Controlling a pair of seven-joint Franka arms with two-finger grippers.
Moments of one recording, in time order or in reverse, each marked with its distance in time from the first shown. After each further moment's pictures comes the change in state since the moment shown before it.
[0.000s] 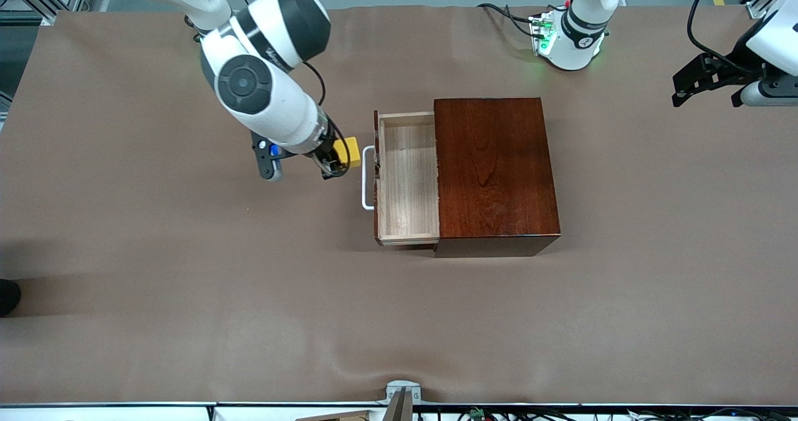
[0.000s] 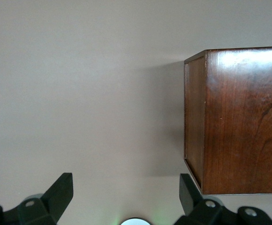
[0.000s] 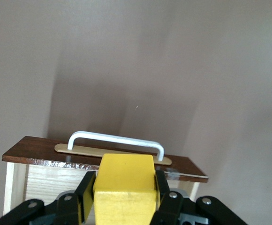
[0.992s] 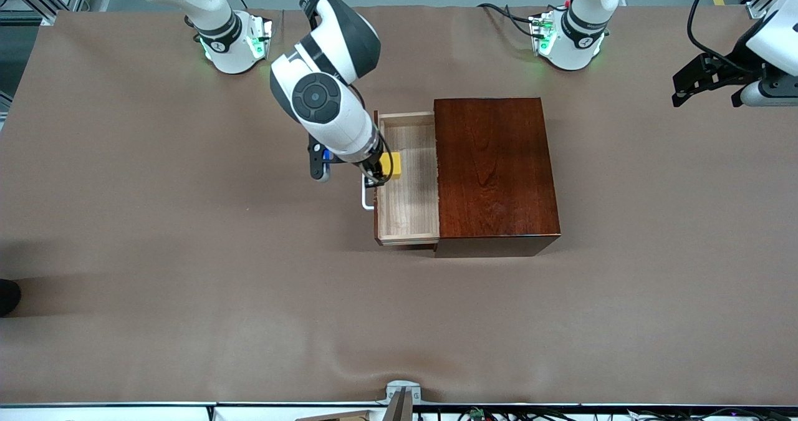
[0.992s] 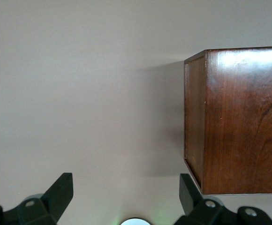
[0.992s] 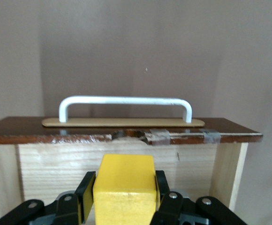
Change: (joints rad) left arm 0.000 0.000 0.000 0.000 0.000 -0.001 0.000; right arm 0.106 0.110 0.000 0.000 0.033 0.188 0.202
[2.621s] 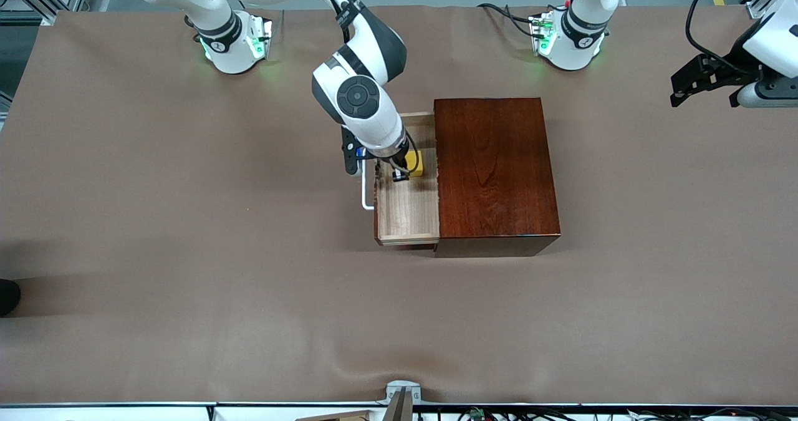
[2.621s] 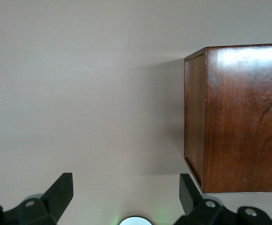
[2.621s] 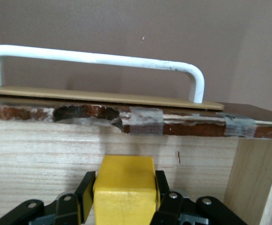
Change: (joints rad) left arm 0.000 0.001 -0.003 -0.005 0.000 -0.003 0.000; right arm 0.097 0.056 -0.004 -0.117 0.005 0.223 0.002
